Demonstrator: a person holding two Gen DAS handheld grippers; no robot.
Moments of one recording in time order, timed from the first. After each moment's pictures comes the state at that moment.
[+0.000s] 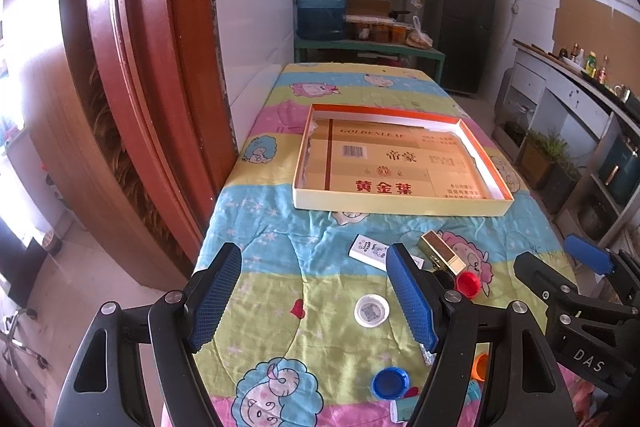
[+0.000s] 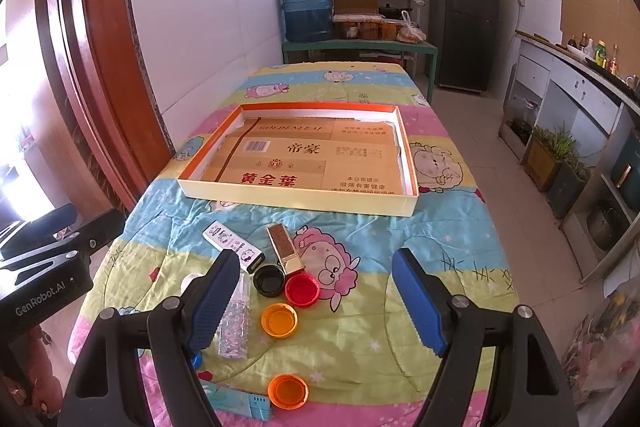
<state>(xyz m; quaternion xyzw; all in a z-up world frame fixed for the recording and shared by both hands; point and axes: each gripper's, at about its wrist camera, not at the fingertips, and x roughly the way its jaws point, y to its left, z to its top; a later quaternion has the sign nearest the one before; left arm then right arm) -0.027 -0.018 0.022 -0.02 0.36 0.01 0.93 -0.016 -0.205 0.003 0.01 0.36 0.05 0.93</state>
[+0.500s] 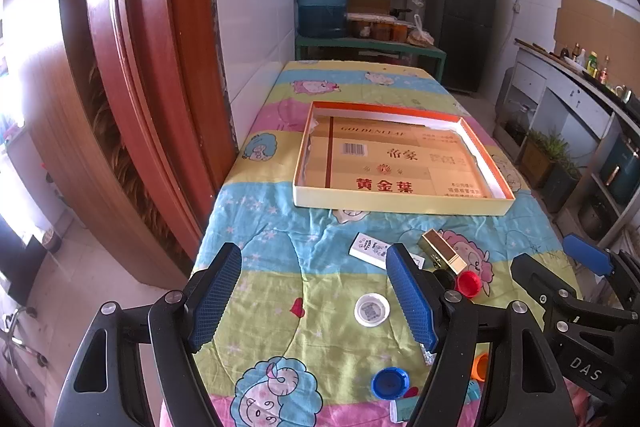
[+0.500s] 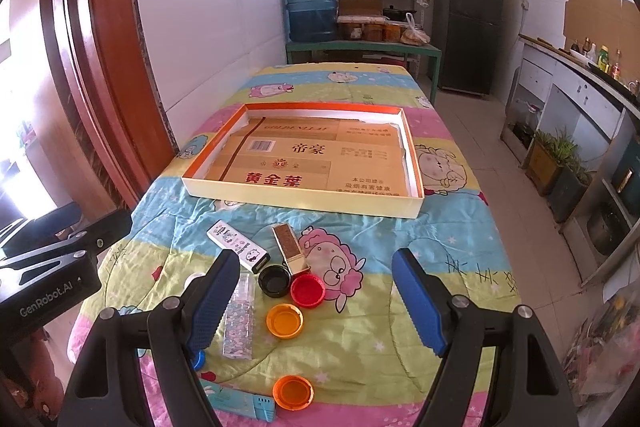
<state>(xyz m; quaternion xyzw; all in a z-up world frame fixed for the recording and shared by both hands) -0.027 -0.019 0.020 -0.02 0.36 0.01 0.93 -0.018 -0.201 0.003 0.00 0.36 0.06 0.93</state>
